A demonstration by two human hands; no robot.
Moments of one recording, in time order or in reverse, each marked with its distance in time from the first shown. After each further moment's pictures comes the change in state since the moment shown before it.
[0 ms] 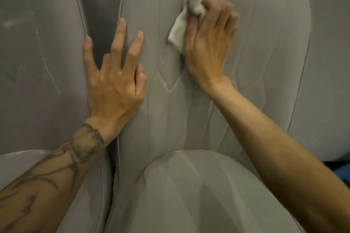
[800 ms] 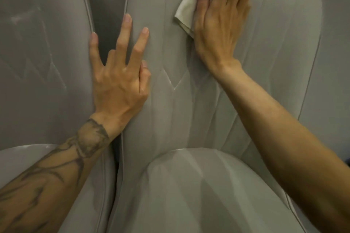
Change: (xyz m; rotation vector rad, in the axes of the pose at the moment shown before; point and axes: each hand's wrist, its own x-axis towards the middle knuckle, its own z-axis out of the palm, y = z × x) left_hand 0.001 0.000 -0.001 0.000 0.023 -0.004; right_hand 0.031 -0.002 0.002 -0.047 0.031 -0.002
